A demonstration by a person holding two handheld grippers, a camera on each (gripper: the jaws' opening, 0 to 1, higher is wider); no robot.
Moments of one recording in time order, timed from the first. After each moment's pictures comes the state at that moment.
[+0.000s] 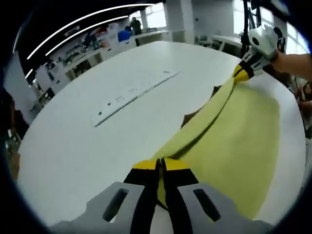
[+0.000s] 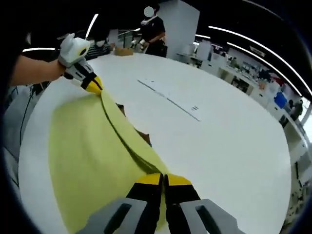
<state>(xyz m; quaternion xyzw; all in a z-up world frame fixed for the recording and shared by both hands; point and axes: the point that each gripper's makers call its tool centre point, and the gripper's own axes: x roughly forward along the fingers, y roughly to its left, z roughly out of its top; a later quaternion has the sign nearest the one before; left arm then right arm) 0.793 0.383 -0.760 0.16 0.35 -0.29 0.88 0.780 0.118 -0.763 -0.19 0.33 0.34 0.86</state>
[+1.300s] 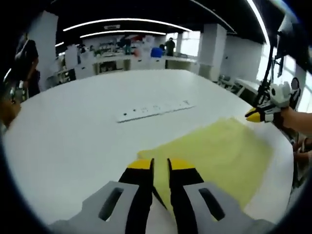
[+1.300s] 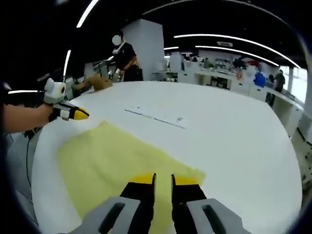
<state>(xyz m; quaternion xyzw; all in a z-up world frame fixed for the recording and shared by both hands) 0.764 0.412 -0.717 0.00 0.28 -0.23 0.93 0.749 0.109 -0.728 -0.05 0.29 0.29 0.91</state>
